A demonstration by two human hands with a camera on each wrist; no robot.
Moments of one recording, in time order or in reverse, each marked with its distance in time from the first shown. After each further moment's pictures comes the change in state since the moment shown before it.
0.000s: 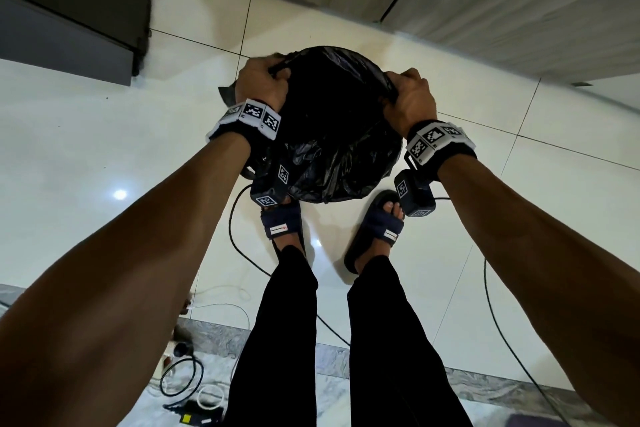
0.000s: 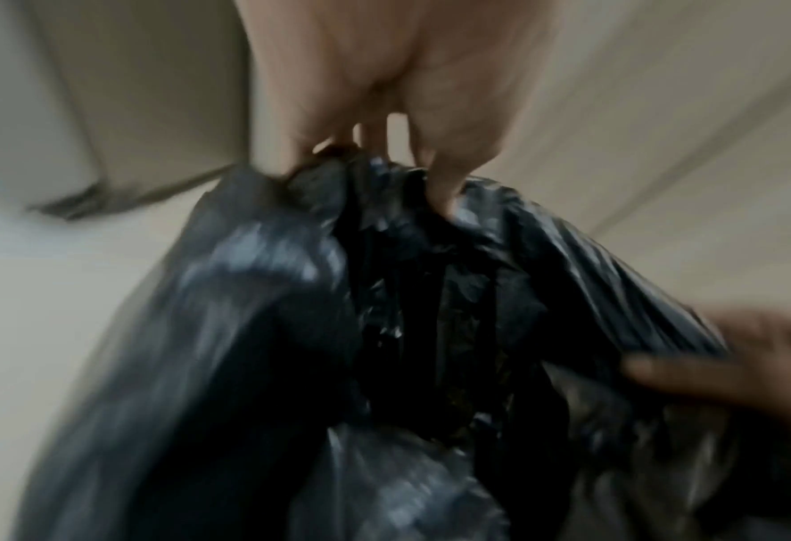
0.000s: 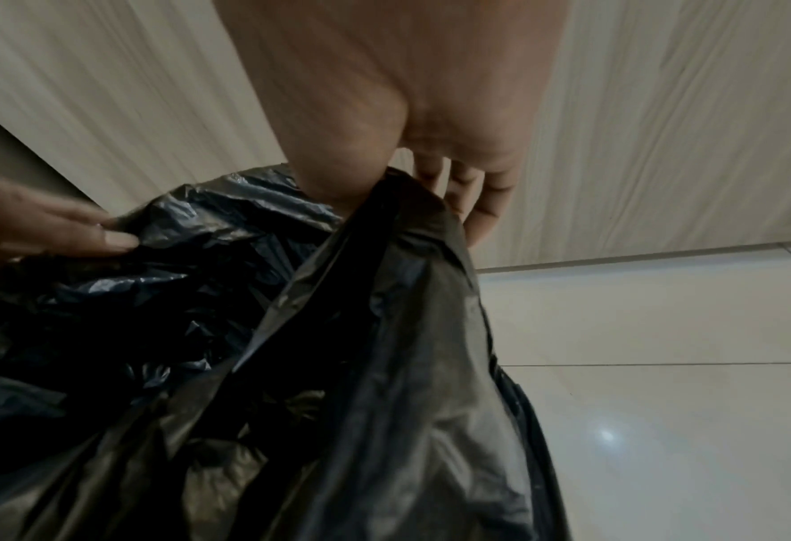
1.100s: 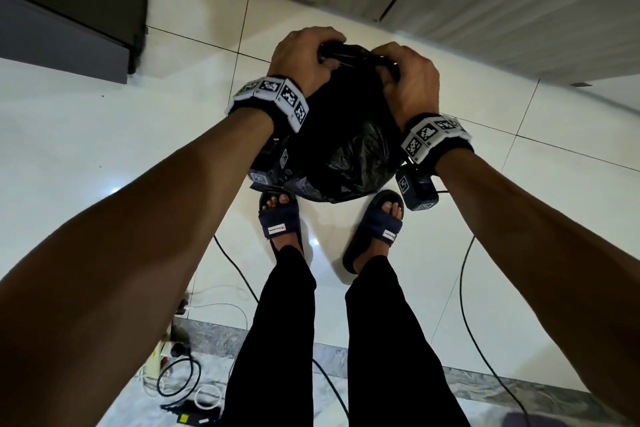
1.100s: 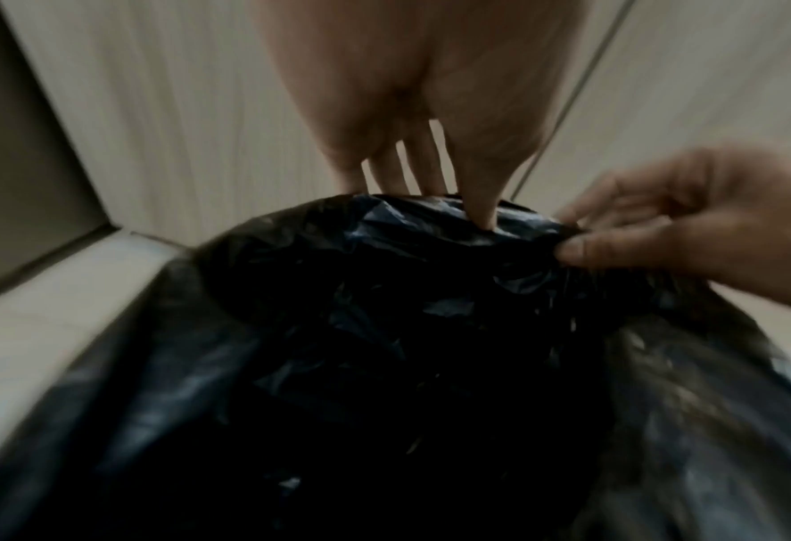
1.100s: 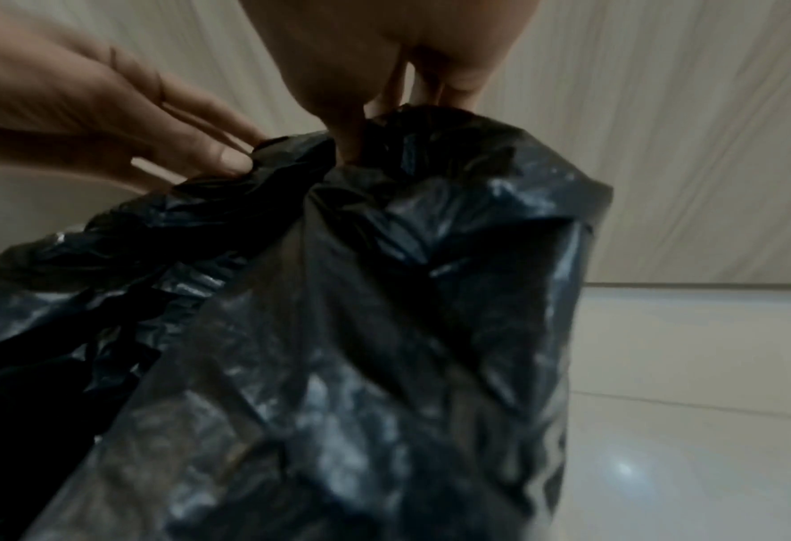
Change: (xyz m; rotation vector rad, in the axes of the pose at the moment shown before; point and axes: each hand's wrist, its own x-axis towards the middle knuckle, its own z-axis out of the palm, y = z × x) left_hand 0.009 0.048 0.017 0.120 -0.162 0.408; right_hand 0.007 -0.012 -0.009 0.176 0.328 -0.193
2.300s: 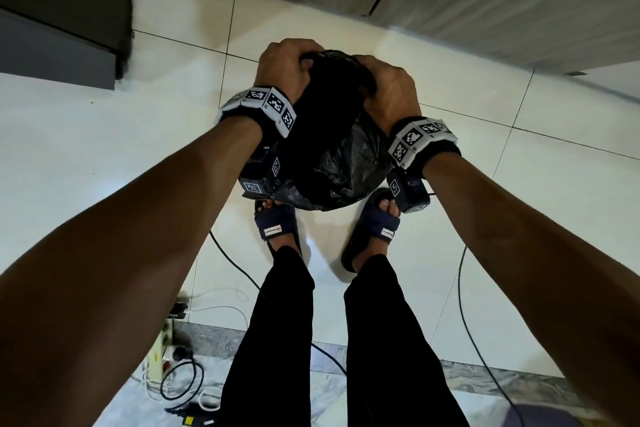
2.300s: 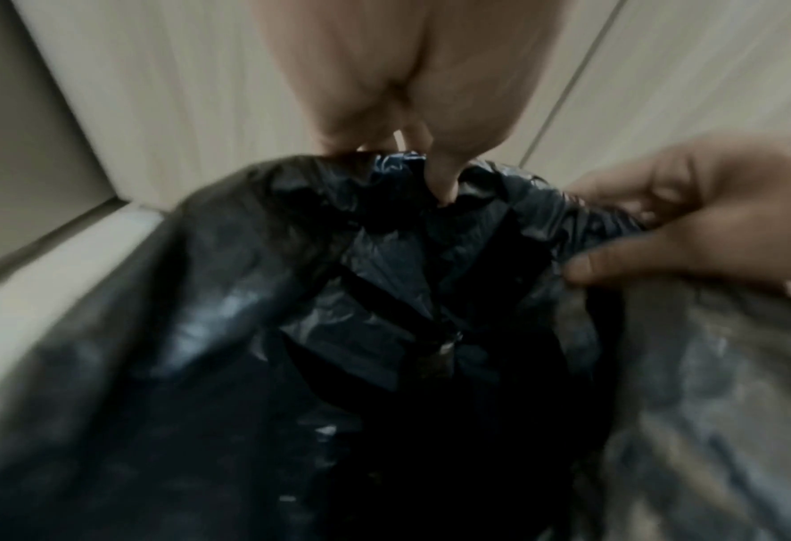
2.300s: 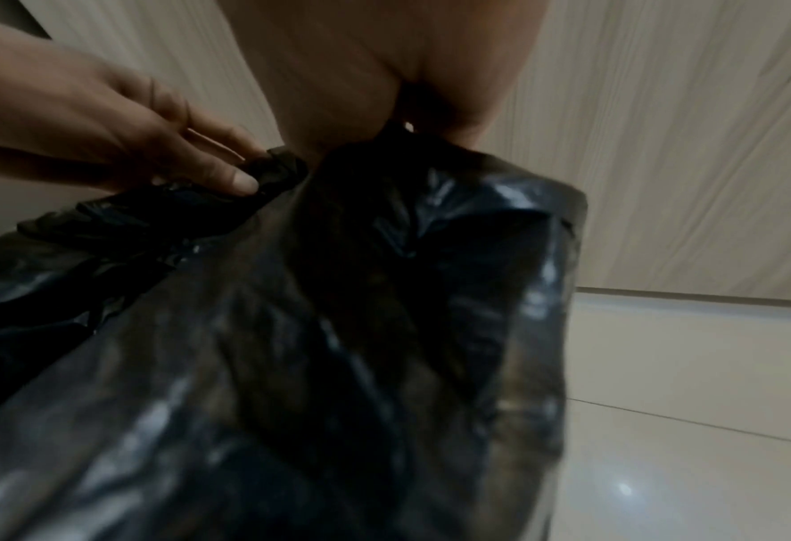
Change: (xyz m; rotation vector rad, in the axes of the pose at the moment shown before) left_hand -0.002 -0.007 0.011 -0.036 0.031 -0.082; right_hand -0.006 0.003 0.008 -0.080 -0.177 -0.035
